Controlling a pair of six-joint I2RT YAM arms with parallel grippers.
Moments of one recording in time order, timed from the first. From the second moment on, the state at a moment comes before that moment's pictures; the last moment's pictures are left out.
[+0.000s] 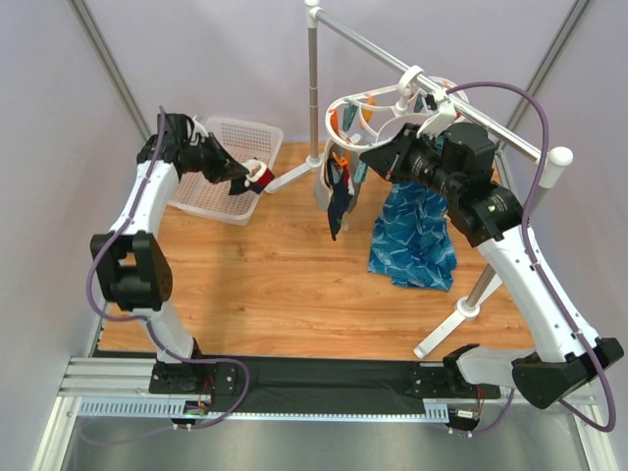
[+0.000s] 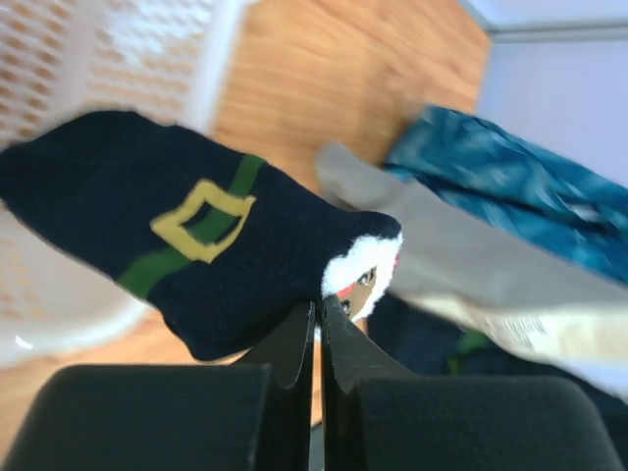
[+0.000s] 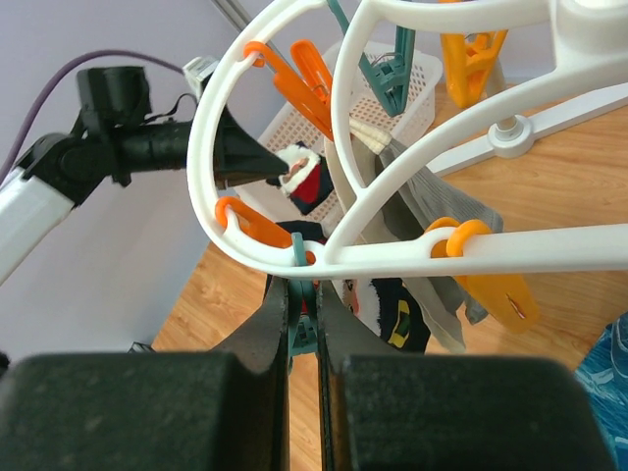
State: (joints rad) left arm 0.02 1.84 1.71 -0.68 0.62 -0.63; right arm 0.45 1.26 1.54 -0.43 -0.22 0.54
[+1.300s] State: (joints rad) left arm -0.69 0.96 0.96 0.13 -0.10 -1.86; right arm 0.46 1.27 1.45 -0.14 -0.25 0.89
